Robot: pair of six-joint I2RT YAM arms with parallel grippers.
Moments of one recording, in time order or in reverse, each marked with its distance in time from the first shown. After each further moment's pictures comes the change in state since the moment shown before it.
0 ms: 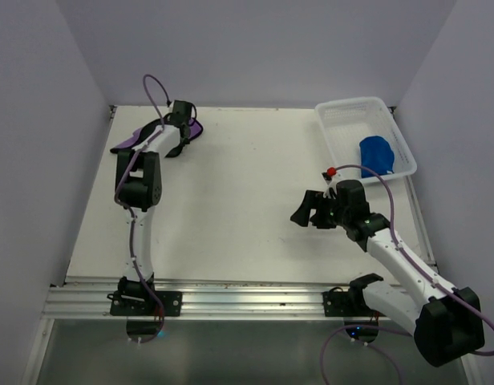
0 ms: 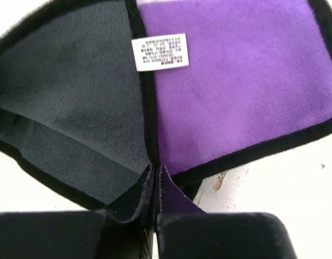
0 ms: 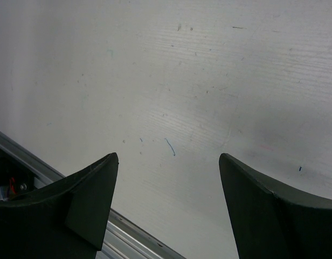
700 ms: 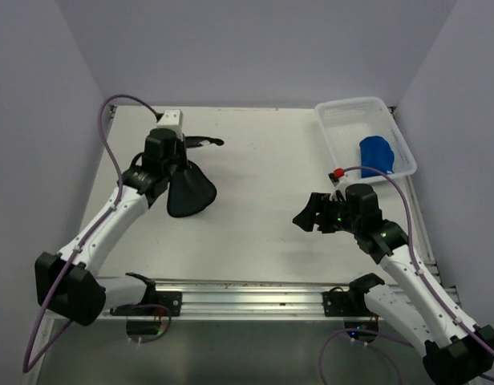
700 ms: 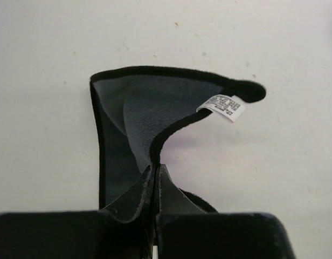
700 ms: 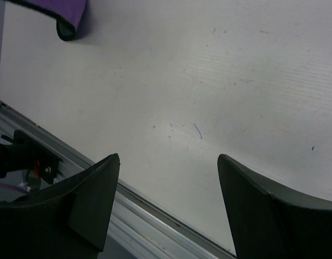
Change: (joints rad) left arm -0.179 -1.039 -0.771 0.128 0.186 -0.023; right arm 0.053 -0.202 0.089 -0.188 0.020 0.020
